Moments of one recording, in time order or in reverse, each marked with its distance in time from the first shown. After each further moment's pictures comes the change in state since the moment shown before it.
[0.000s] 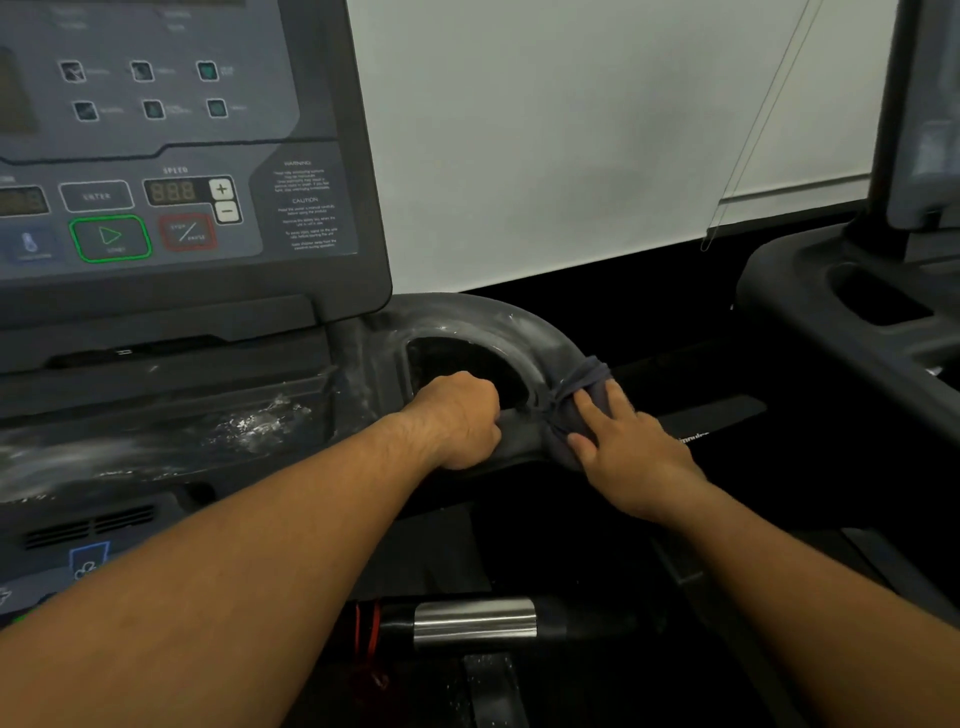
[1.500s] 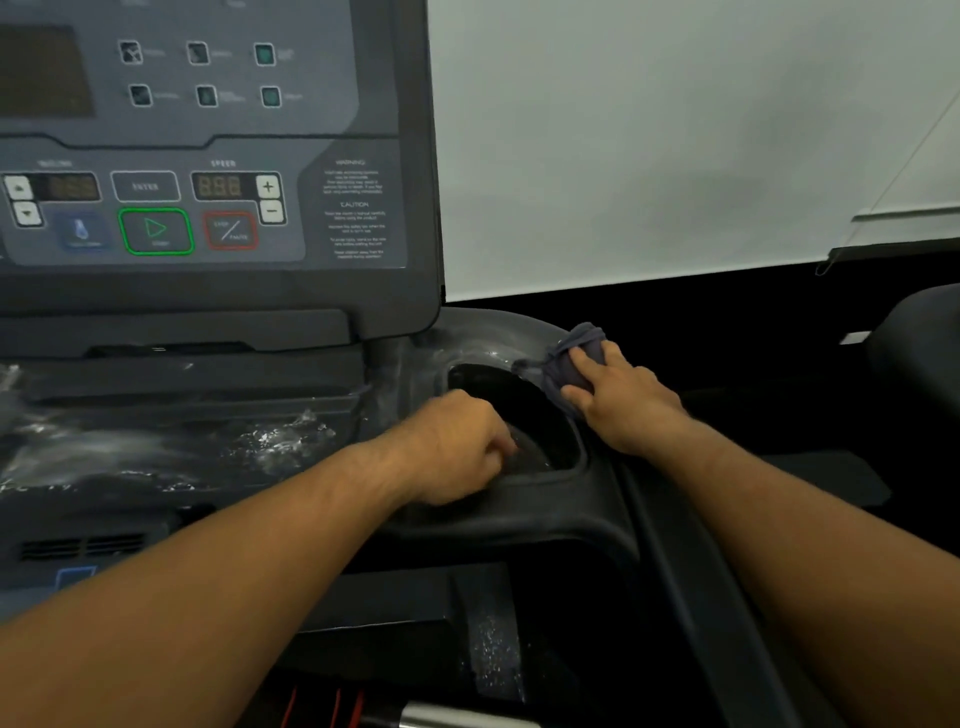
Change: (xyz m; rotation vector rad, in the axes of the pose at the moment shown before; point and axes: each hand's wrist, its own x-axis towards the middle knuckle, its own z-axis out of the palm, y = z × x) left_hand 0.011 -0.041 -0.016 -0.138 0.086 -0.033; right_hand 0.155 -0.036 -0.025 0.018 -0.045 -0.161
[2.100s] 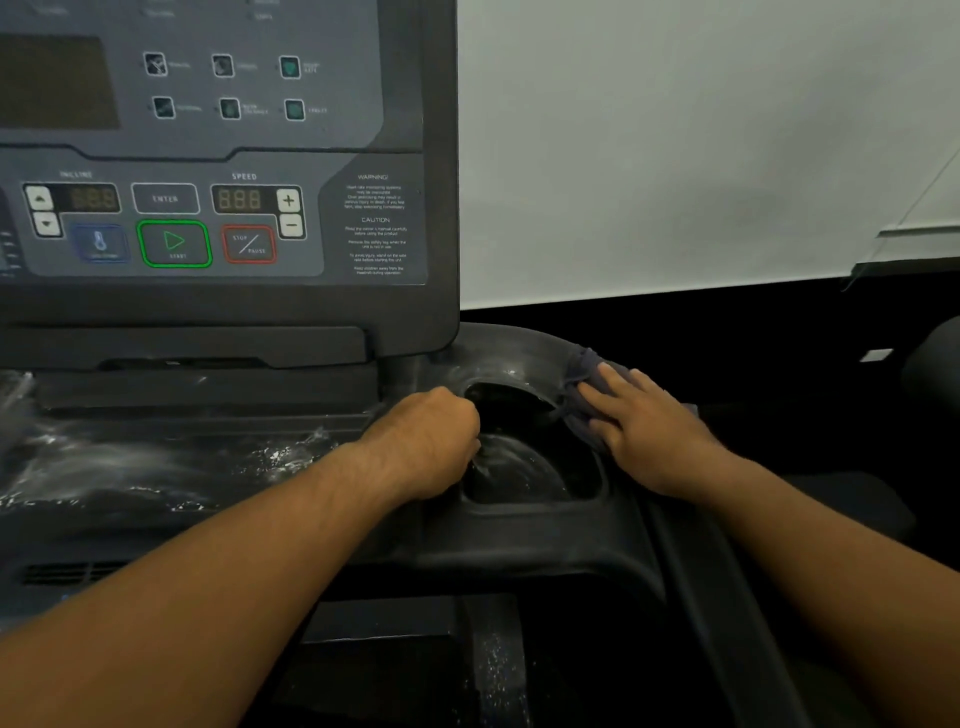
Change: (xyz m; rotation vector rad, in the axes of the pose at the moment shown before) left_hand 0.018 -0.044 0.003 0.276 -0.005 -0.135; right_hand 0.006 0.013 0.008 -0.178 0.028 -0.253
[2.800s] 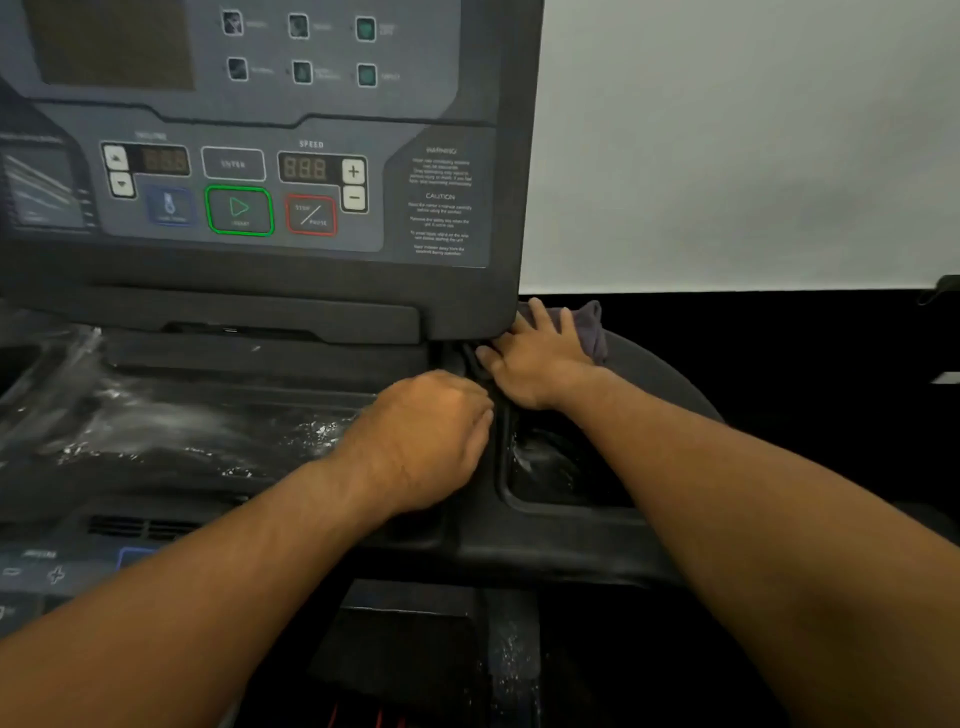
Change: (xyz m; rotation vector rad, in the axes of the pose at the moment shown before) left_hand -0.048 -0.019 -0.011 -0.151 0.360 0.005; right_hand 0.106 -0.126 -0.015 -0.011 -0.017 -0.230
